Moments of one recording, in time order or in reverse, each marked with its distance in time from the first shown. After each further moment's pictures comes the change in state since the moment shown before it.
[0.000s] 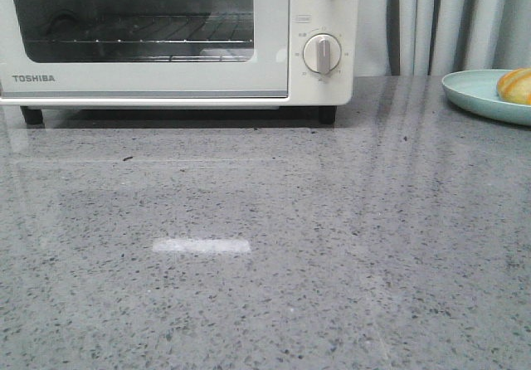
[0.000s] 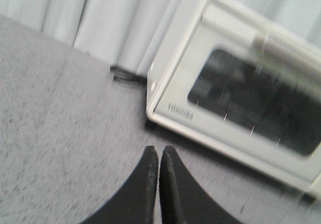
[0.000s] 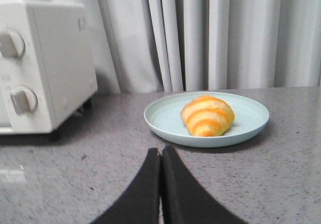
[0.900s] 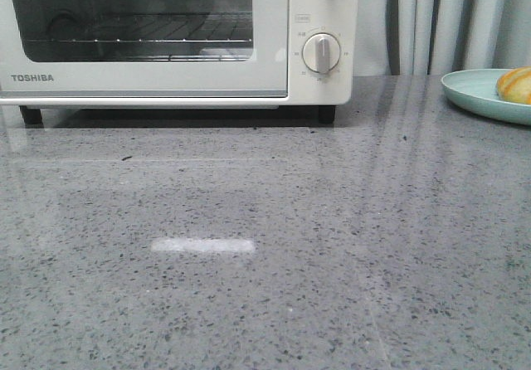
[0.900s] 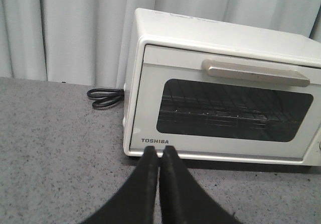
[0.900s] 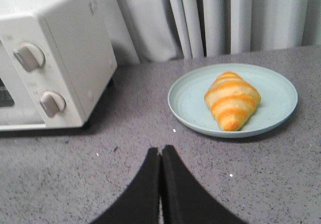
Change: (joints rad) left arm -0.017 0.422 -0.516 0.059 0.306 0.277; right arm 0.000 0.377 -0.458 0.173 0.386 -0.139
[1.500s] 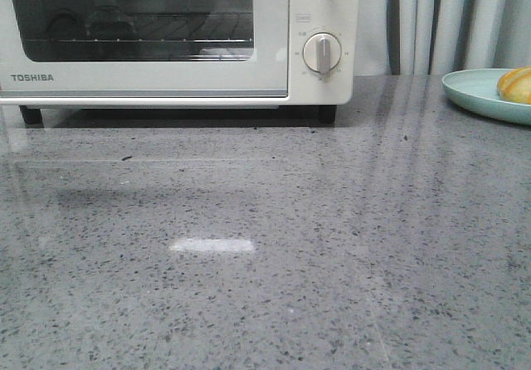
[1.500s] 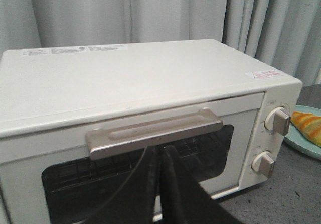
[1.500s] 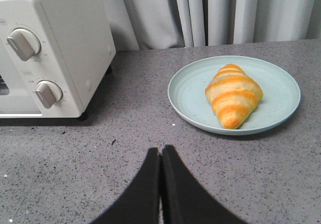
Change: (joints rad) left arm -0.369 0.505 -0.276 0.096 -0.261 0.021; right arm 0.002 0.043 -0.038 -0.001 0.030 -0.018
